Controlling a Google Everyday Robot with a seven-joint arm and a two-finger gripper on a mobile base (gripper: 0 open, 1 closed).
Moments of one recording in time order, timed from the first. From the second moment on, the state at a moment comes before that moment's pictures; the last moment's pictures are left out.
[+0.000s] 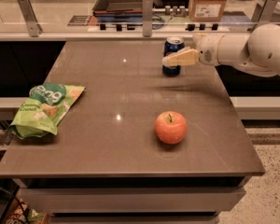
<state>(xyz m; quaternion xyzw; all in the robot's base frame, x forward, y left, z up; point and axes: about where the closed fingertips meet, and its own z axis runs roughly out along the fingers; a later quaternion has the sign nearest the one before) 0.732 -0.139 0.902 -0.35 0.72 0.22 0.56</state>
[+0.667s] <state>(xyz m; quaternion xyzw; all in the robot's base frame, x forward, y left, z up) 0.743 -0.134 0.887 -0.33 0.71 0.24 0.57</state>
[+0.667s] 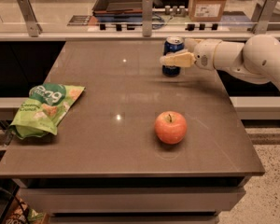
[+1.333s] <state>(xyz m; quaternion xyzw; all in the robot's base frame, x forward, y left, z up) 0.743 -0.128 0.886 -0.33 0.71 0.25 0.57</state>
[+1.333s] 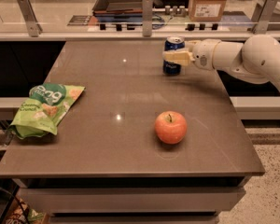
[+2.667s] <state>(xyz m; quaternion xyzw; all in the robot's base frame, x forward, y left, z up) 0.728 -0.101 0.900 -0.37 0.69 0.28 0.56</state>
